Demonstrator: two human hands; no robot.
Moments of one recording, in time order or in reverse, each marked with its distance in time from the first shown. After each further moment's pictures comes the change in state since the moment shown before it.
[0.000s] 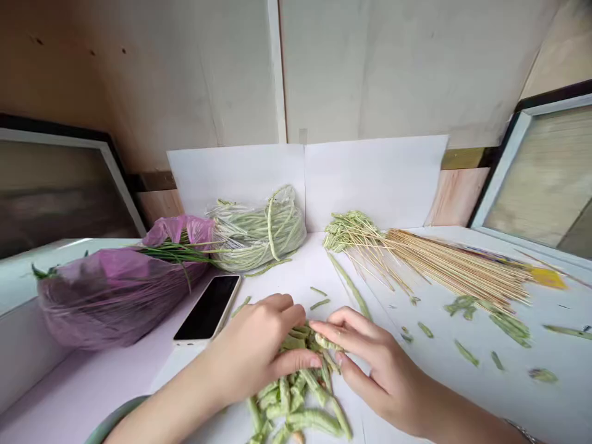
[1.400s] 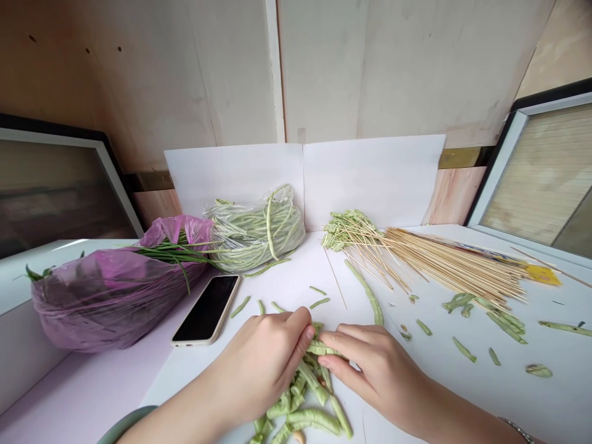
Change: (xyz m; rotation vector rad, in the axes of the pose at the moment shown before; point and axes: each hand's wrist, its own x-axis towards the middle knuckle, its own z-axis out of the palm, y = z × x) left_hand -0.001 0.016 0.010 -0.064 0.040 -0.061; right_hand 0.003 0.001 0.008 -0.291 0.077 -0.020
